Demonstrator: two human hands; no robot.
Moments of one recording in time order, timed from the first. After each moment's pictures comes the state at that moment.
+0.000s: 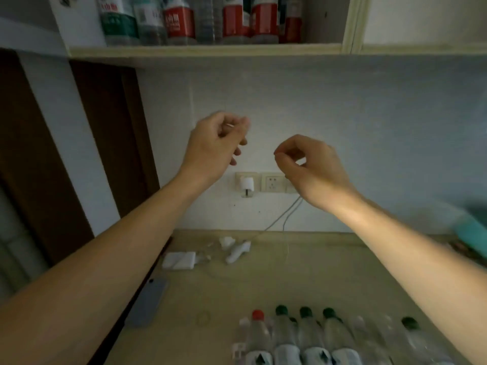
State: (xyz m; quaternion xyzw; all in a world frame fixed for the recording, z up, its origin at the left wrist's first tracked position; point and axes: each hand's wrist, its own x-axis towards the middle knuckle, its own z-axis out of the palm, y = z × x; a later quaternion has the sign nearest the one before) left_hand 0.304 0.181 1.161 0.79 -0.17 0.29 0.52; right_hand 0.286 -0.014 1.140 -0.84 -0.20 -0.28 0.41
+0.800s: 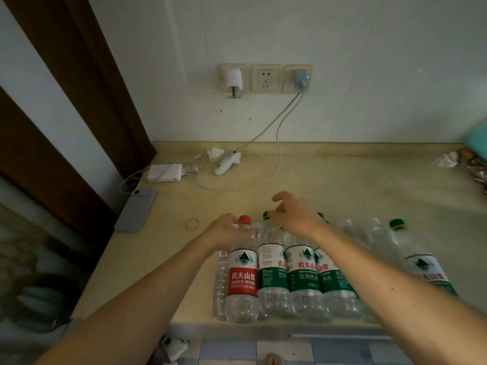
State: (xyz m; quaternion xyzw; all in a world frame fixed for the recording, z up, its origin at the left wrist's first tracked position) left_hand 0.263 0.146 0.824 0.87 0.10 -0.26 0.40; right_hand 0.286 -0.050 0.847 -0.93 -0.02 0.16 0.33
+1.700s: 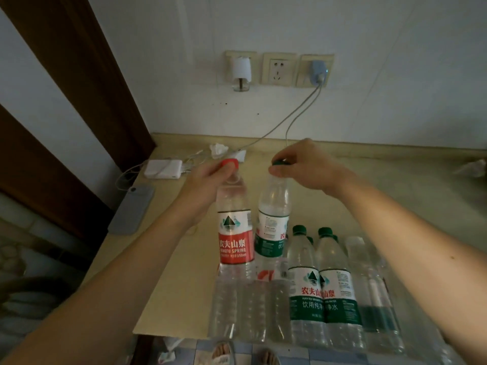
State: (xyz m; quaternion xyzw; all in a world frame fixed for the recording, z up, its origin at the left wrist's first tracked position) left_hand 0.331 0.175 0.883 0.70 0.05 -0.05 0.71; right_hand 0.370 -0.053 0.943 -0.92 -0.12 0.09 0.36
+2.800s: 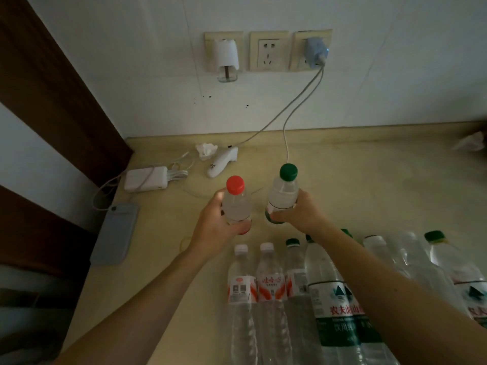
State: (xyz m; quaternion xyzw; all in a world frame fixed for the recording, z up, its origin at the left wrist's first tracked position) left_hand 0.358 0.185 0.765 0.82 -0.01 -0.06 0.57; right_hand 0.381 -0.045 0.771 -0.87 0.09 0.12 0.47
